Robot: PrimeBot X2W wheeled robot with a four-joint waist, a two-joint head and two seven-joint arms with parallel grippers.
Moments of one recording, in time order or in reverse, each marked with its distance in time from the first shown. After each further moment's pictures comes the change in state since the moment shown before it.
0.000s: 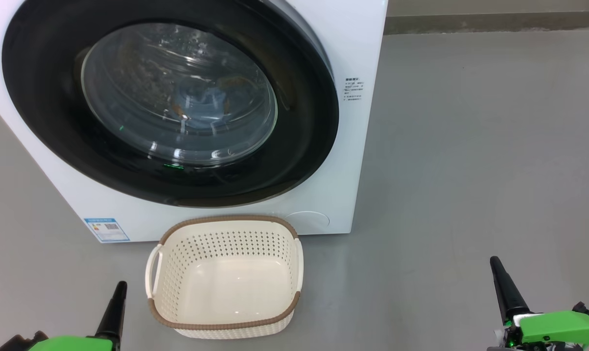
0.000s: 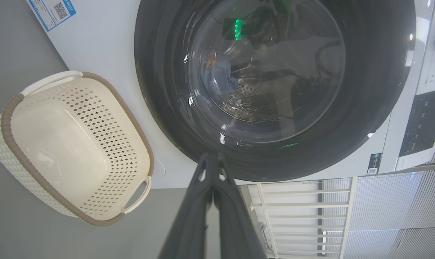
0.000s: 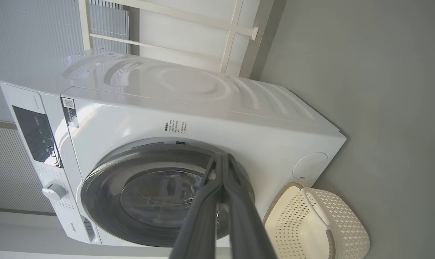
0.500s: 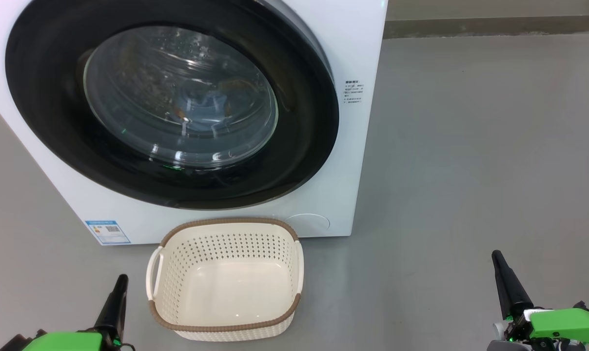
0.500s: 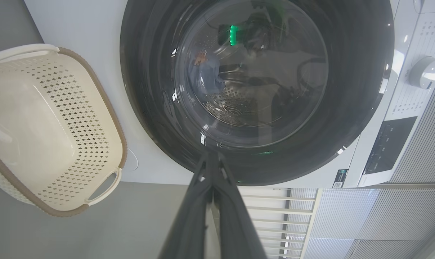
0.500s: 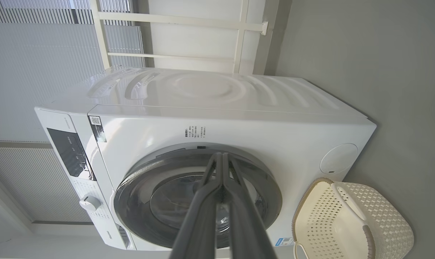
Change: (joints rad) left arm -0.020 -0.008 0.016 0.007 -0.161 0.000 0.041; right arm -0.009 0.007 -0.016 -0.014 0.144 0.000 0.043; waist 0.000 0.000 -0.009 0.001
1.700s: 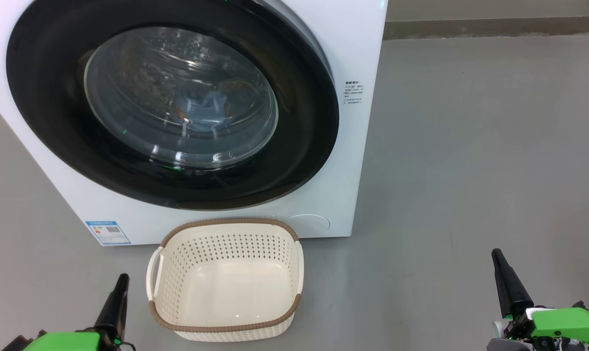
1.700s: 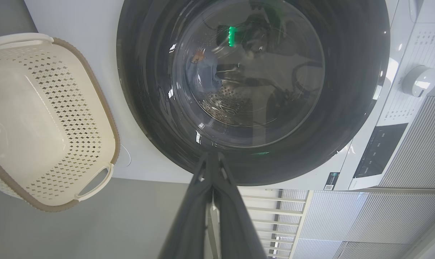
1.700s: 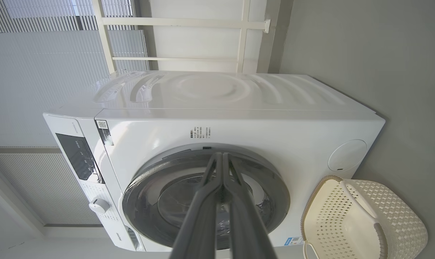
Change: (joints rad) left arm -0.004 -0.007 0.009 0.001 -0.050 0.000 0.016; right arm -0.003 0.003 -0.003 -0.005 0.048 -0.002 0.009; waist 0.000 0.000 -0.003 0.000
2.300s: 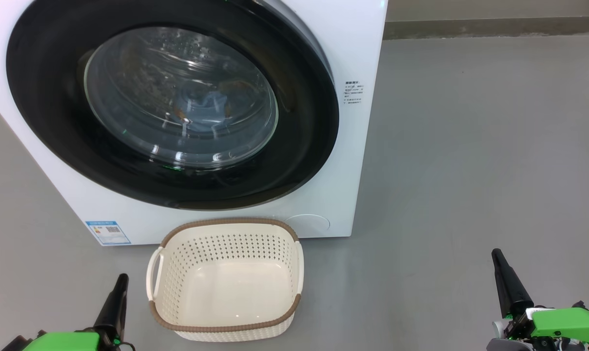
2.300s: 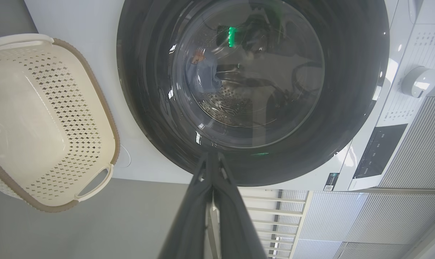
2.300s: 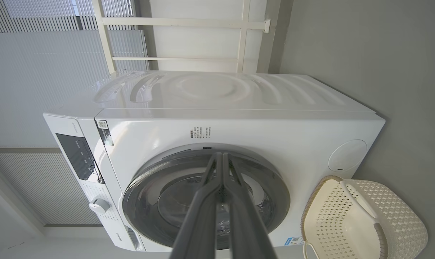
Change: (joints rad) left arm 0.000 -0.001 0.003 0.000 0.000 0.000 0.000; right arm 0.000 0.000 0.000 0.000 0.000 0.000 0.000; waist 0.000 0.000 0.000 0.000
